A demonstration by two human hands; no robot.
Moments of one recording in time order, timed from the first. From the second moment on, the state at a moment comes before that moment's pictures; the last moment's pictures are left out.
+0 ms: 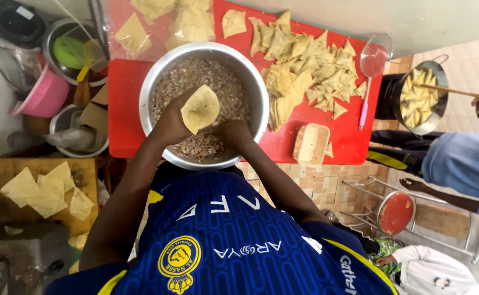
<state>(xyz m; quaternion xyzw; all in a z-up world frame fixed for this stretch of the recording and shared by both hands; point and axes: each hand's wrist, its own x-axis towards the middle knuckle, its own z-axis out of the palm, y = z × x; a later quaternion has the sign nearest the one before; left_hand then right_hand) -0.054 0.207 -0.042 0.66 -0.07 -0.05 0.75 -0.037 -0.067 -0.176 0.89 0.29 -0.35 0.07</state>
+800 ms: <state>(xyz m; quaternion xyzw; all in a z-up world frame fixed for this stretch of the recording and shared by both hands) -0.056 0.229 -0.101 0.63 0.00 -0.07 0.78 -0.007 -0.125 0.039 0.87 0.23 -0.28 -0.32</state>
